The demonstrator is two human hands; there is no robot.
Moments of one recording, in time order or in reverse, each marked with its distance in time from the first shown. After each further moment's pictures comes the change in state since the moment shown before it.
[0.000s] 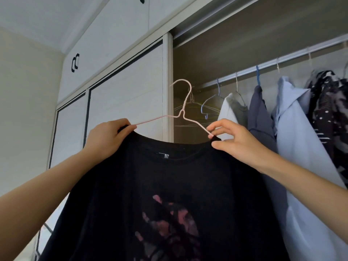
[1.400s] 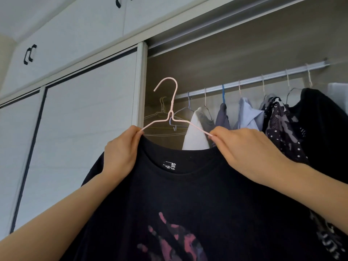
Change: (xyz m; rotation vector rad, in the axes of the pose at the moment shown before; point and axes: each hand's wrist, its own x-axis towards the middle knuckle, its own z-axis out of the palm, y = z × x) left_hand 0.005 0.095 0.086 -0.353 0.224 -0.001; right_hand -0.042 -0.049 -0.062 -1.215 0.076 -0.257
